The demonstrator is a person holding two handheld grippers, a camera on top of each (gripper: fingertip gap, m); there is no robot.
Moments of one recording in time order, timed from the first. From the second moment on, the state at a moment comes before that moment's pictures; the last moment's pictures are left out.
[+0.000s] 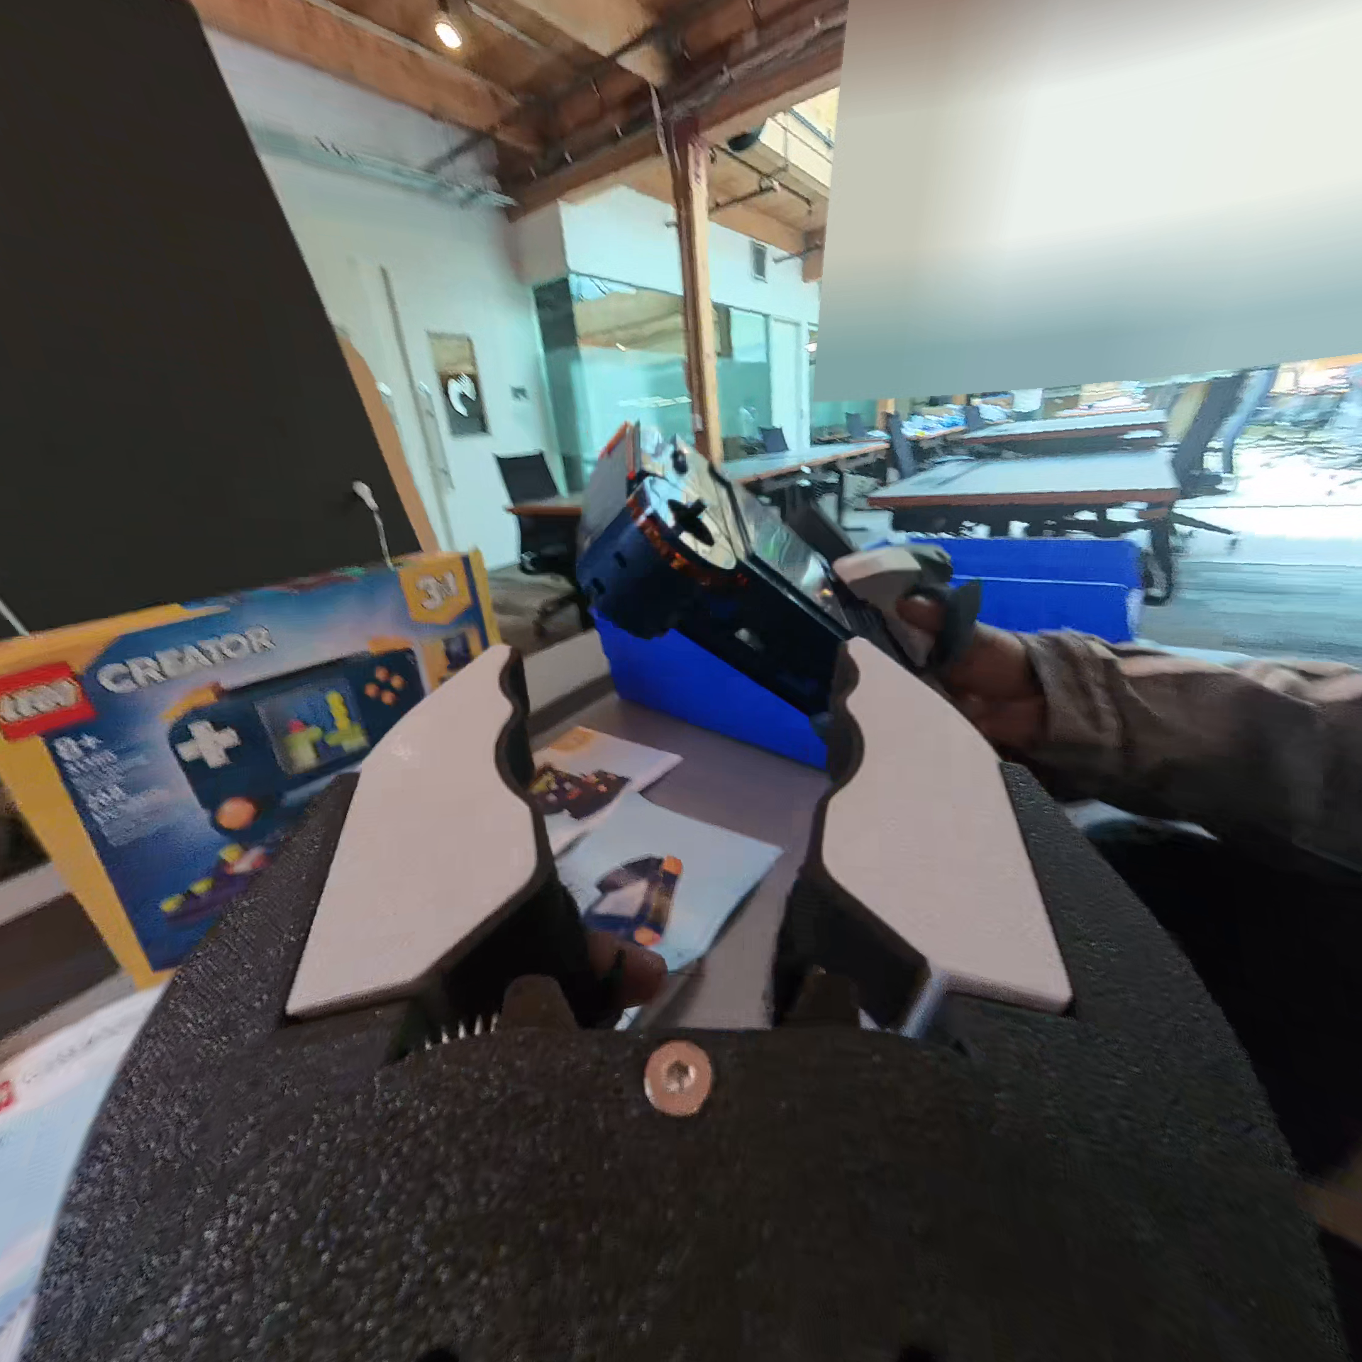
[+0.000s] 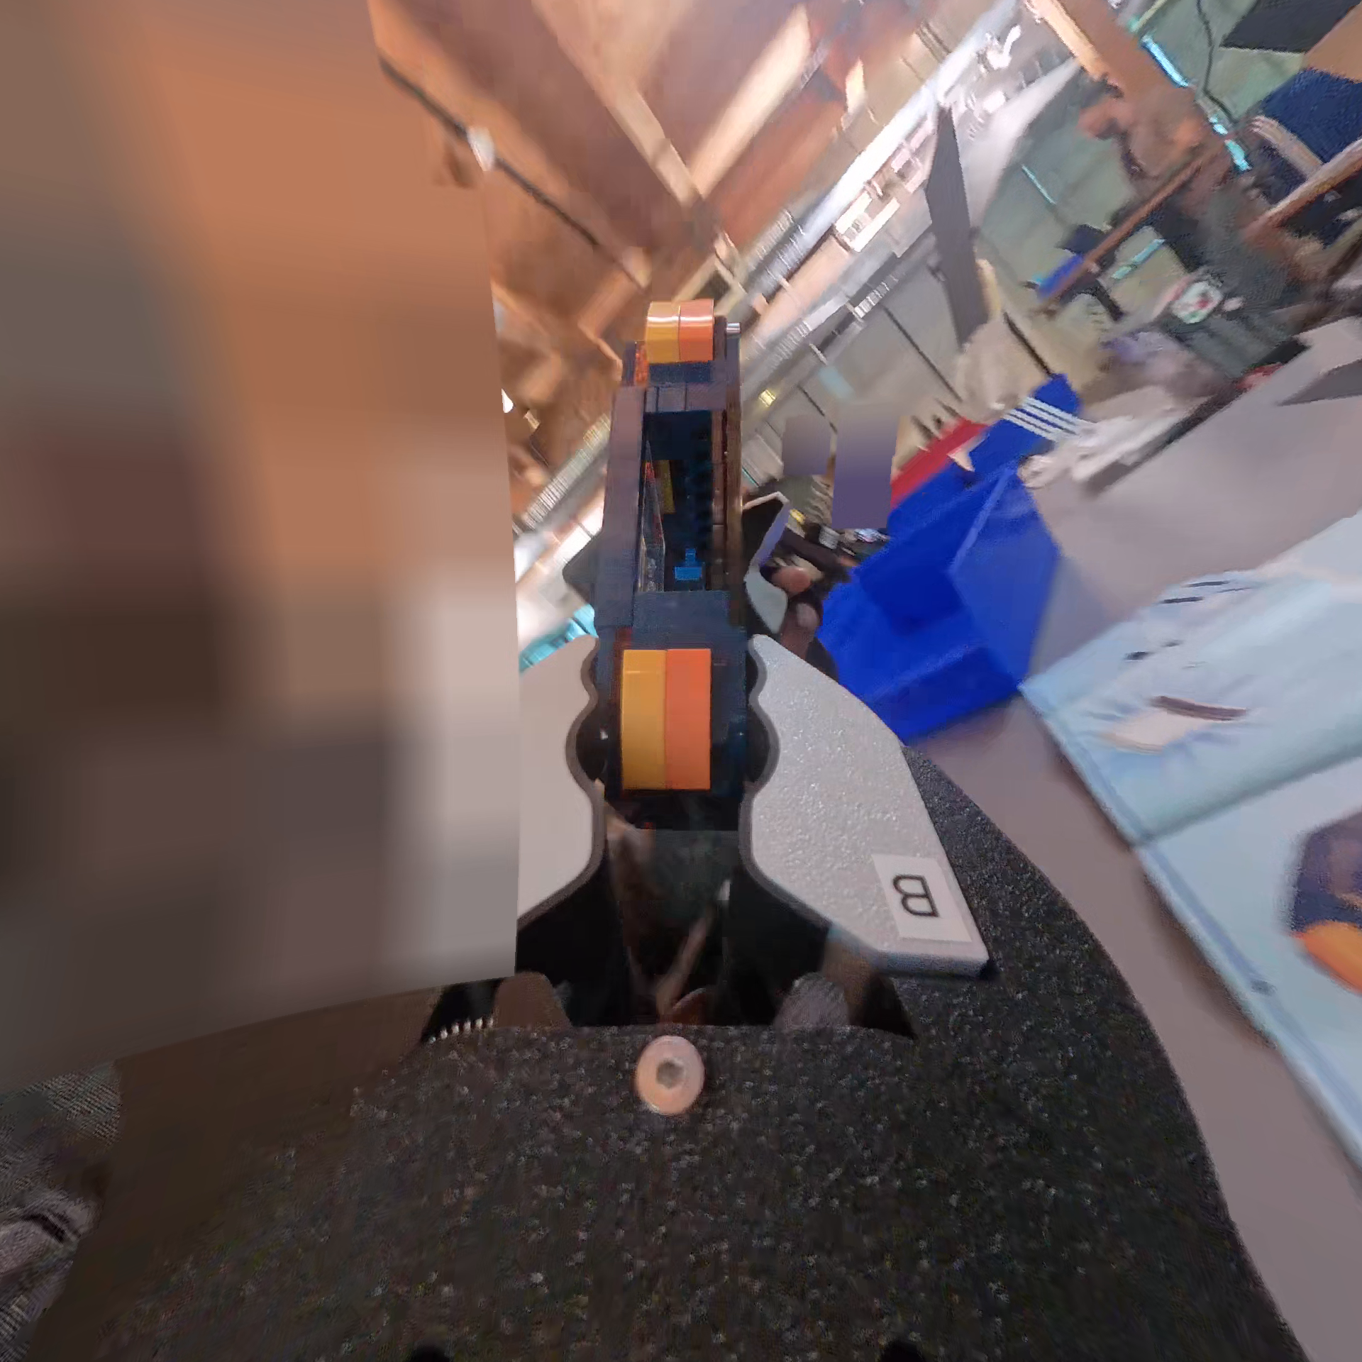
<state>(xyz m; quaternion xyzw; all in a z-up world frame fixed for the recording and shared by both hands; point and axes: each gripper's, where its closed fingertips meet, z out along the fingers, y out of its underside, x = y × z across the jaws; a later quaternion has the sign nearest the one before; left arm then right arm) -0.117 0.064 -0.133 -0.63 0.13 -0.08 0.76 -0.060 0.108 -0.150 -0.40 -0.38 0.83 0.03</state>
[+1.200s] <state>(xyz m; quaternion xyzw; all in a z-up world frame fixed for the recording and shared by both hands) -0.085 0.074 -0.281 -0.76 0.29 -0.16 0.55 -0.062 0.087 -0.280 -0.37 -0.77 0.50 0.16</state>
